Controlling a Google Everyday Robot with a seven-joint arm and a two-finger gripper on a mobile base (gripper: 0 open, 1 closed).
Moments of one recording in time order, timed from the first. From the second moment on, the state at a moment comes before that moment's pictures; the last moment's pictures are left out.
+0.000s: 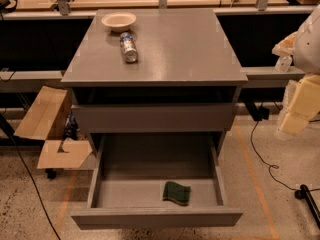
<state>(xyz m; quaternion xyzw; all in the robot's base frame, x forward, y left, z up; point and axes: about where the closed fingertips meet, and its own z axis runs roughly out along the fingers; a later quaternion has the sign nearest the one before) 0.438 -0.216 0.979 -0.60 0.78 -0.04 0.16</state>
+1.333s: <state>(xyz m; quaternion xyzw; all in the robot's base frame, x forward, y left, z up) 0.468 -0.228 0.937 -0.56 0.82 0.00 0.16</state>
